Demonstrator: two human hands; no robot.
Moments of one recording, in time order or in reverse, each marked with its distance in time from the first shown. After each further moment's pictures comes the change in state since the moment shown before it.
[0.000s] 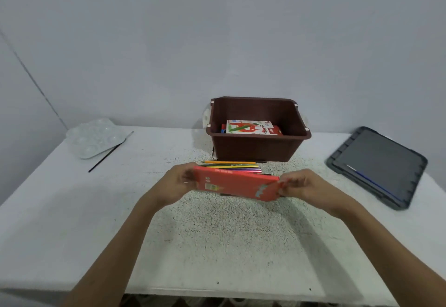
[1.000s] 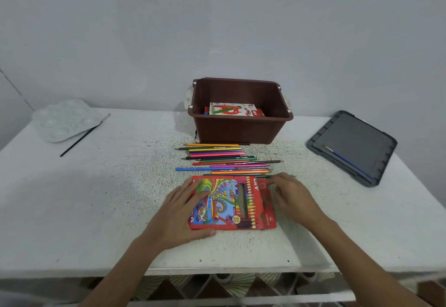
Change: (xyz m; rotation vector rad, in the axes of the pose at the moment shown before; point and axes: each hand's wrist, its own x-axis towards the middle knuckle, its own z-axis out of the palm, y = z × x) left_hand -0.045 -0.081 0.092 0.747 -0.019 0.232; right_hand -0.021 0.092 0.032 -0.721 0.343 -0.090
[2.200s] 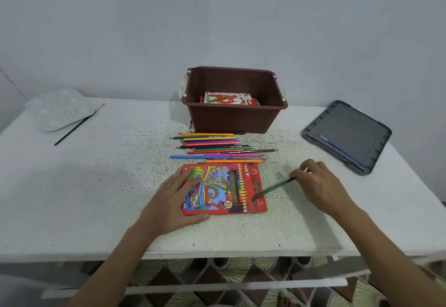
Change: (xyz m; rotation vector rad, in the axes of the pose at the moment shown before) left_hand -0.004 -0.002 0.009 -0.067 0.139 0.007; right_hand -0.029 0.055 -0.040 -0.415 0.140 -0.152
